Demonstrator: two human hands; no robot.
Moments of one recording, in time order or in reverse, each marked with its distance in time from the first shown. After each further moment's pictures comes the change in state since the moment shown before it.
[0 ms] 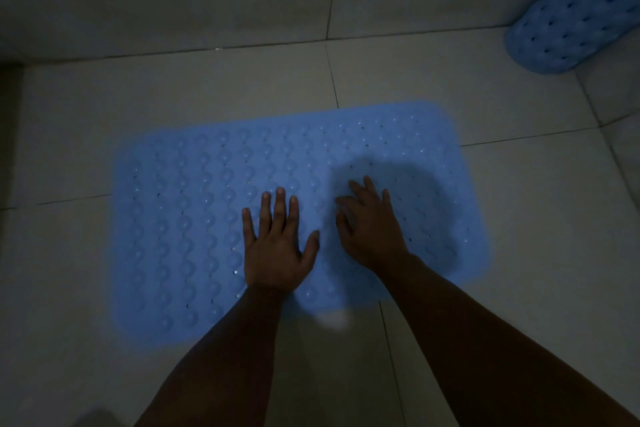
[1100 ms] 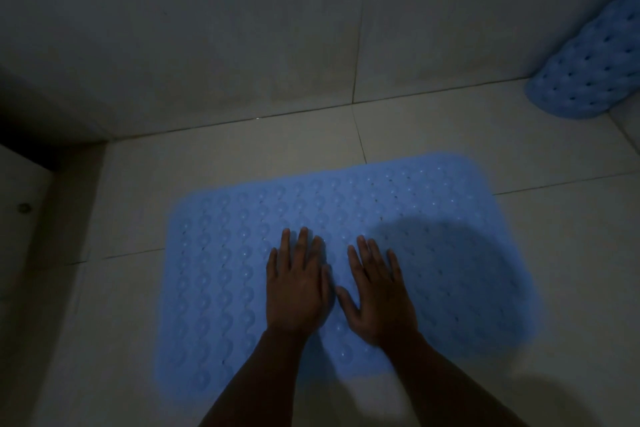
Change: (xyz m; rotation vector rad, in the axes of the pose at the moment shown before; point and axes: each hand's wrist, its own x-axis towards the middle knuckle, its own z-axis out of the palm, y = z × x) left_hand 0.019 -0.015 -0.031 0.002 0.122 0.027; right_hand -0.013 -0.009 0.060 -0.175 0.123 -0.158
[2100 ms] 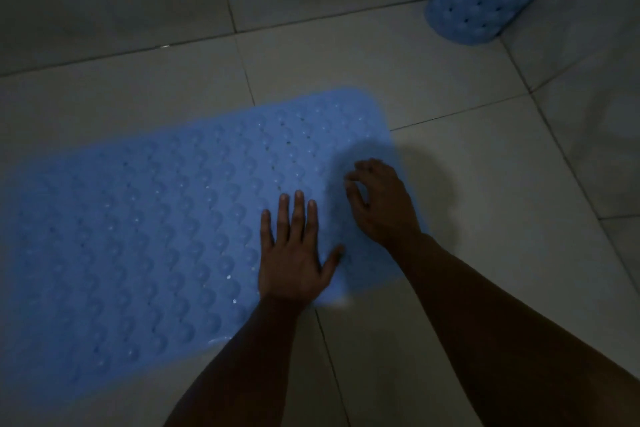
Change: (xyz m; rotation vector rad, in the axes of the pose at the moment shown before) left_hand -0.011 0.155 0.062 0.026 -0.048 0.234; right_hand -0.008 0.164 -0.081 0.262 0.256 0.244
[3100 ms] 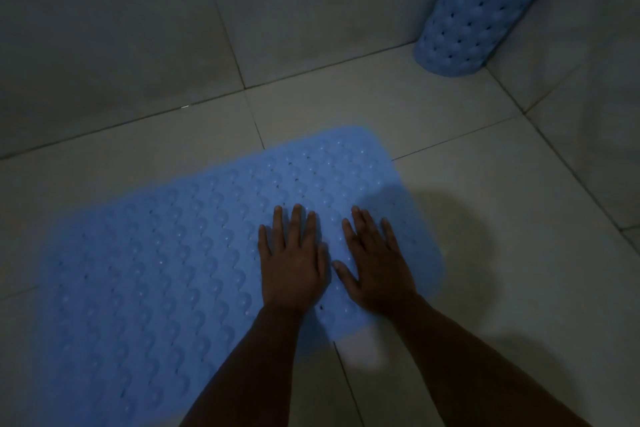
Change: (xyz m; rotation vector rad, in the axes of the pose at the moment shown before) left_hand 0.035 -0.021 -0.022 0.001 0.083 -0.025; right_hand -0.056 -0.002 0.034 -0.360 -0.171 -0.139
